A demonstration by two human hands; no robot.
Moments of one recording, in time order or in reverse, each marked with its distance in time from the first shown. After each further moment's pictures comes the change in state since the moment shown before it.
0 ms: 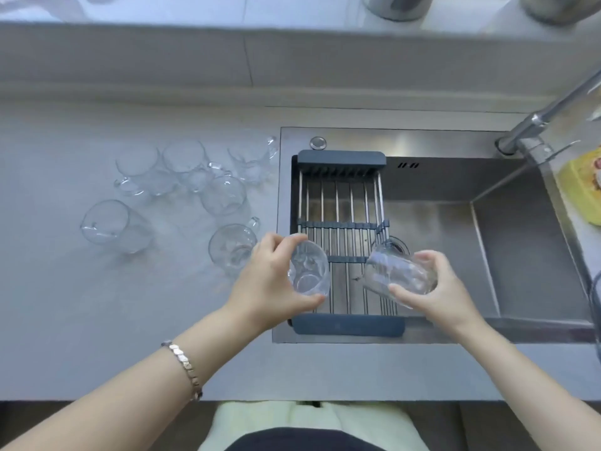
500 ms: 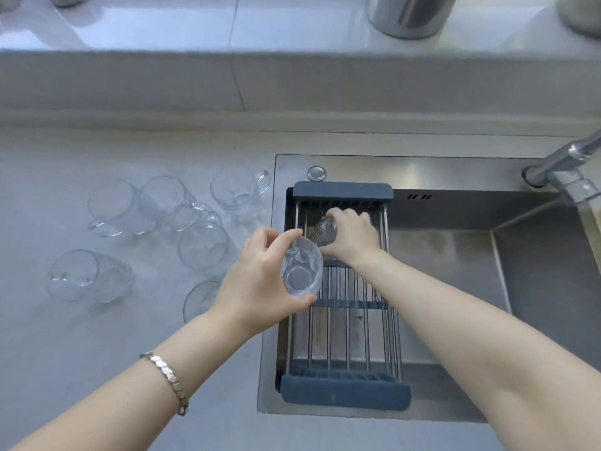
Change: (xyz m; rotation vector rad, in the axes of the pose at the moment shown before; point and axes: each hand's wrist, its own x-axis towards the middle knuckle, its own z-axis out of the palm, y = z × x) left_hand 0.090 0.013 -0.015 0.130 0.078 0.032; right_hand 0.196 -0.077 0.072 -0.609 -0.068 -0.264
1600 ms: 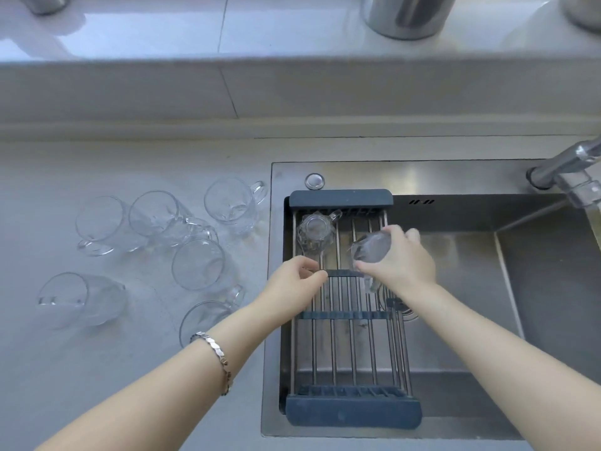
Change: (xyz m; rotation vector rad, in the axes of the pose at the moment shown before) left_hand 0.052 0.003 0.041 -0.453 -0.316 -0.473; right_hand -0.036 0.042 -0.029 0.148 0.060 0.327
